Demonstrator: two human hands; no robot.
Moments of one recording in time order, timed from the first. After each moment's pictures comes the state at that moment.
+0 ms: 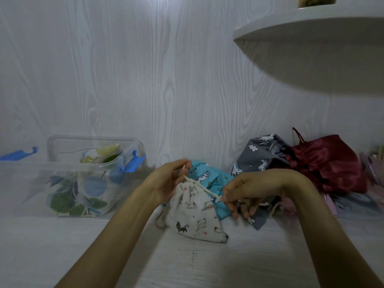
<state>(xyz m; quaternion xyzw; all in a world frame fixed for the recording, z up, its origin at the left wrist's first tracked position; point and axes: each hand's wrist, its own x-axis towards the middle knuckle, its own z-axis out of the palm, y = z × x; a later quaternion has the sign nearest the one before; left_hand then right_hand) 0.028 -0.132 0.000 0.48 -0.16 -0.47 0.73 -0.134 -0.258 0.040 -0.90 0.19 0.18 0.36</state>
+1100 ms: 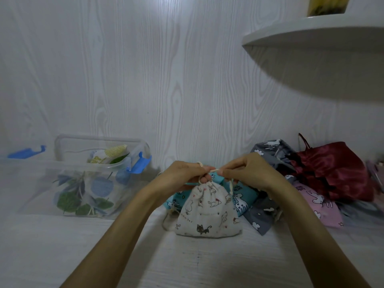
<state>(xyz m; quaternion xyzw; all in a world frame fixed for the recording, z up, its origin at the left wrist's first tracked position) 0.027 -0.127 0.005 0.65 -0.43 -0.32 0.54 -0.115 -0.248 0.036 -0.86 0.25 -0.22 0.39</state>
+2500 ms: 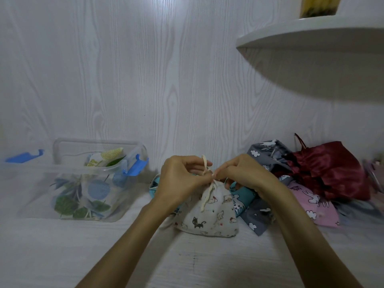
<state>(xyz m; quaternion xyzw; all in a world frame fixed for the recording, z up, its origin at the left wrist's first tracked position) 0.003 -0.134 -0.004 0.63 -0.47 -0.02 0.62 -0.111 -0.238 0.042 -0.85 0.29 -0.18 0.41</state>
